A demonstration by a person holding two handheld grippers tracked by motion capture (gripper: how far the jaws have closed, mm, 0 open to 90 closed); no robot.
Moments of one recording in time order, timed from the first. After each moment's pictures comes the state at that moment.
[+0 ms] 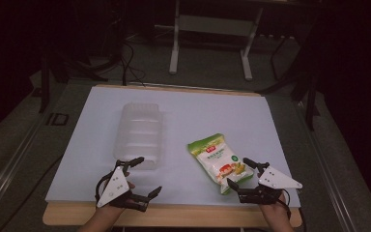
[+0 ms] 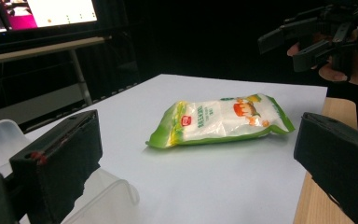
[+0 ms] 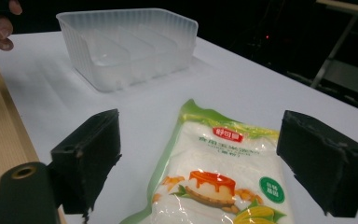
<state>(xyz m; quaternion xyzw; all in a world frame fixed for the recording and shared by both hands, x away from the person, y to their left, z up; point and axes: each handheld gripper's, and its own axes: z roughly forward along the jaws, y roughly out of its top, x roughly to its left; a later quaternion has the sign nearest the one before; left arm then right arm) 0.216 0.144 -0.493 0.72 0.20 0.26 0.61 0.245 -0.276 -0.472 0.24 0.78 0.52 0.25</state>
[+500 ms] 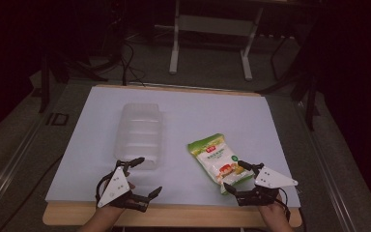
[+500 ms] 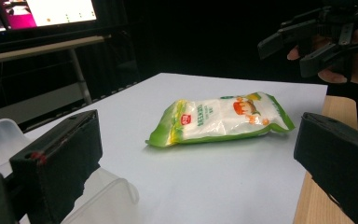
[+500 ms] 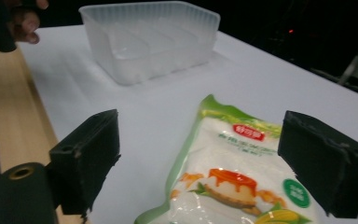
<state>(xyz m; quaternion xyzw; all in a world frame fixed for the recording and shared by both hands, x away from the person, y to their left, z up) 0.216 0.144 -0.494 0.72 0.20 0.26 0.60 0.247 -0.271 -0.475 0.22 0.80 0.52 0.21</state>
